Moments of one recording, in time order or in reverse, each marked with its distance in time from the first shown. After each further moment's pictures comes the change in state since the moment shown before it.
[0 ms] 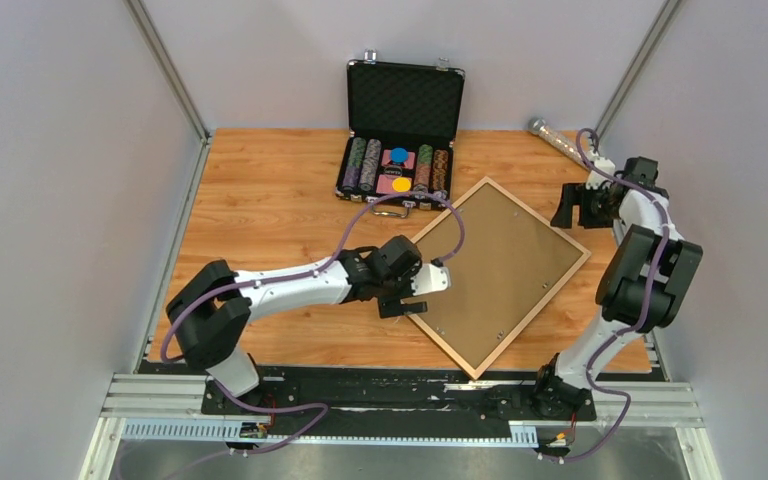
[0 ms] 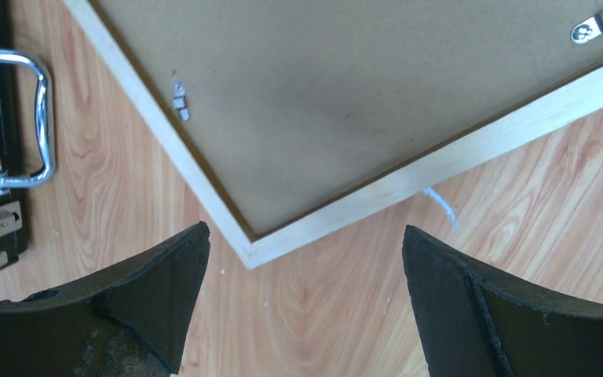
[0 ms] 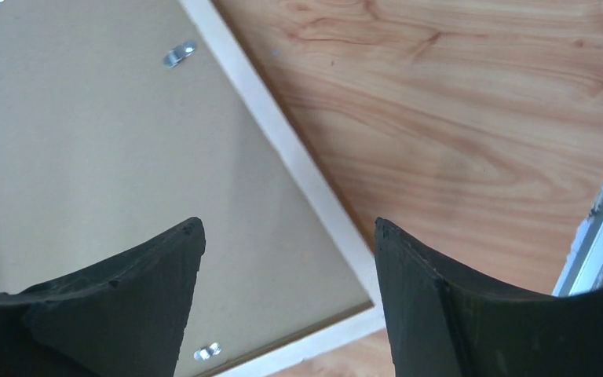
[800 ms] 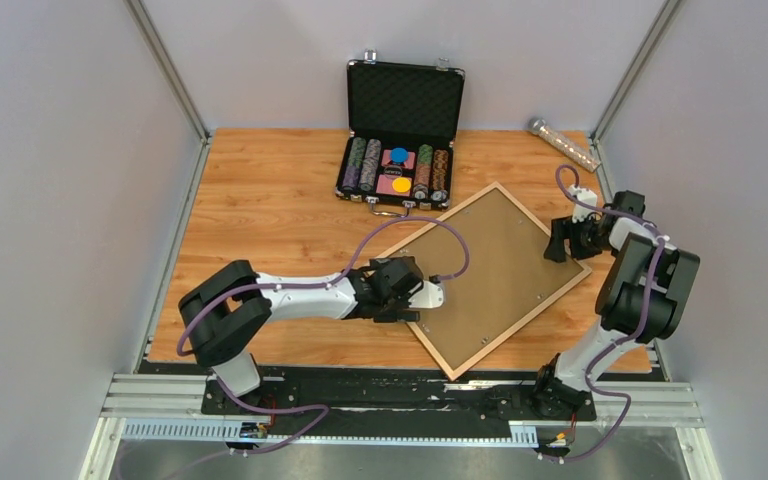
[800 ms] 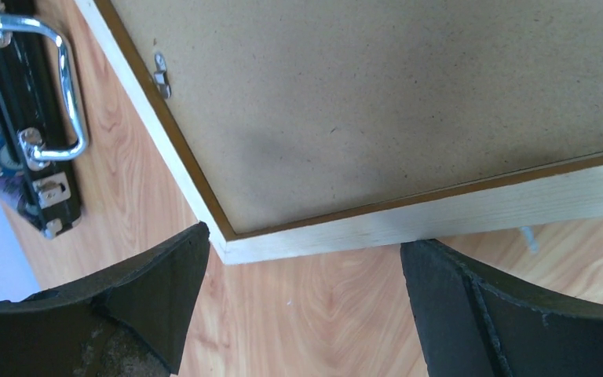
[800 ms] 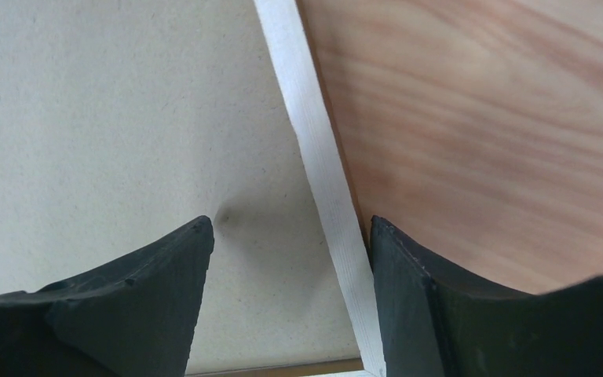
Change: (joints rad) left arm -0.073 0.087 -0.125 0.206 -0.232 0.084; right arm -0.009 0.004 -0.245 0.148 -0.037 -0.181
